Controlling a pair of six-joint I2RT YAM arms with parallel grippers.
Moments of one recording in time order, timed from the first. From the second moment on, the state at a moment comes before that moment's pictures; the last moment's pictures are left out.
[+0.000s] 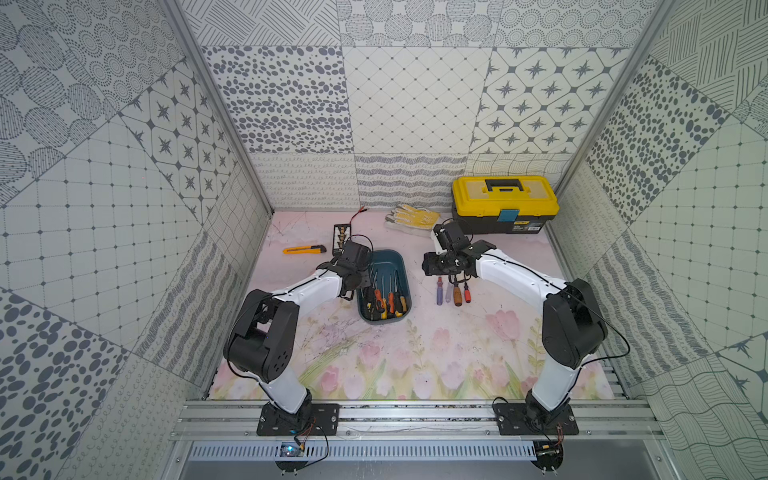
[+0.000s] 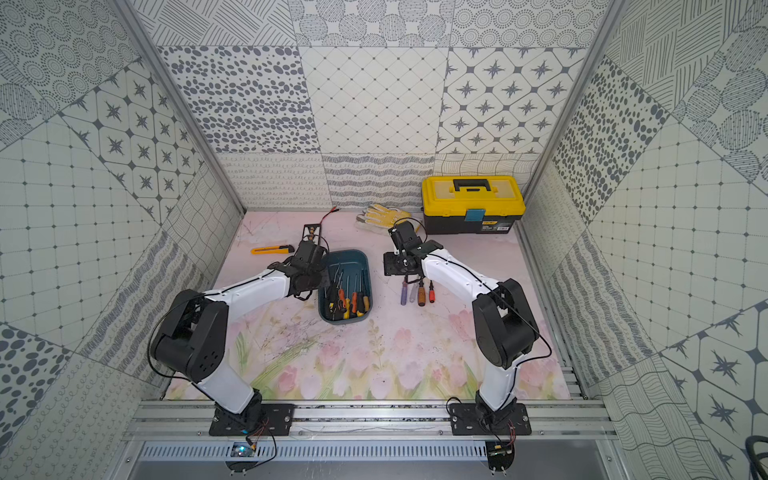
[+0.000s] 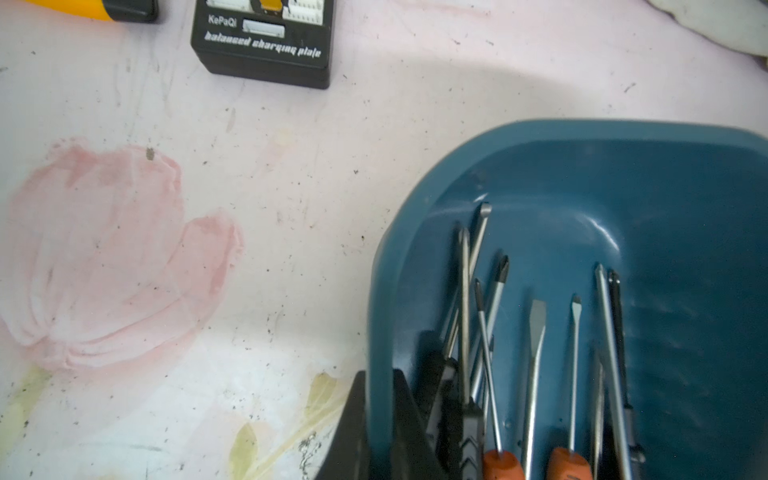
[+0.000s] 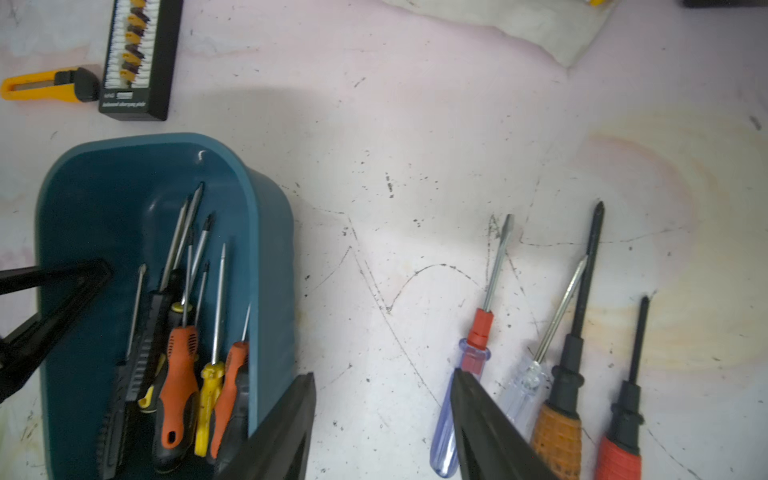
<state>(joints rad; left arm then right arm) -0.35 1.69 1.05 -0.34 -0.18 -0.48 0.58 1.80 1.41 -0.56 -0.01 0.41</state>
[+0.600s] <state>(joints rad) -0.36 1.69 1.05 -0.32 -0.14 -0.47 0.75 1.89 1.55 -0.54 -0.15 0.41</state>
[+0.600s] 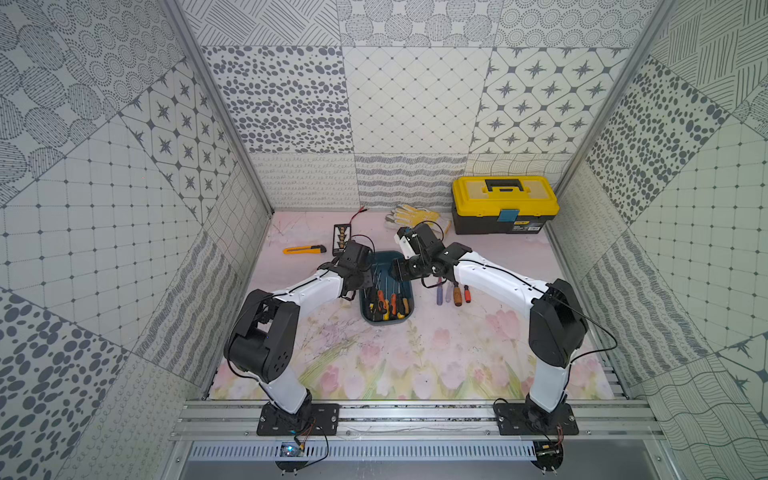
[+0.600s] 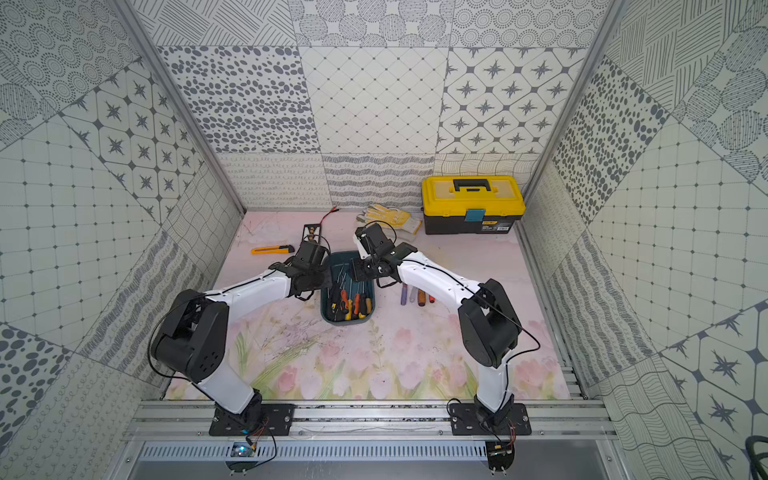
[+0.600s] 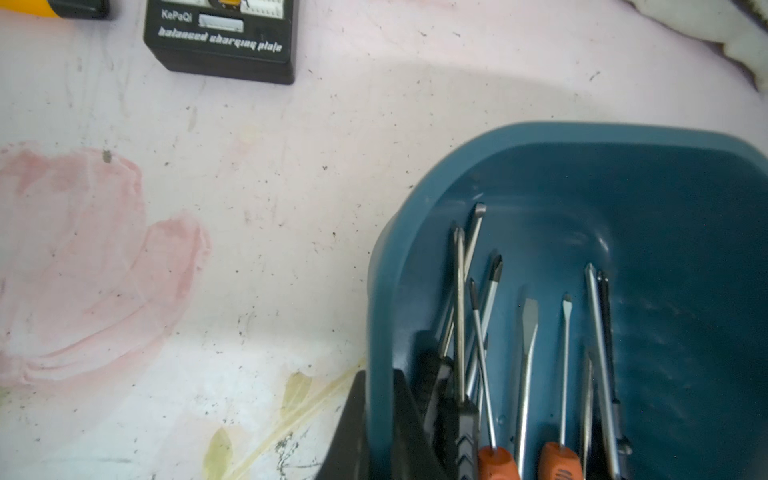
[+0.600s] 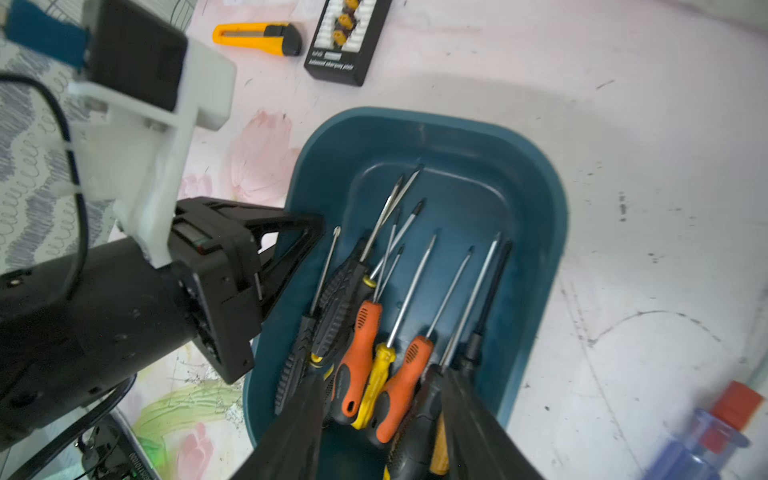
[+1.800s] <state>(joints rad) -0.37 1.69 1.05 -0.33 -0.14 -0.47 0.87 2.08 1.54 -0.57 -0.20 0.54</state>
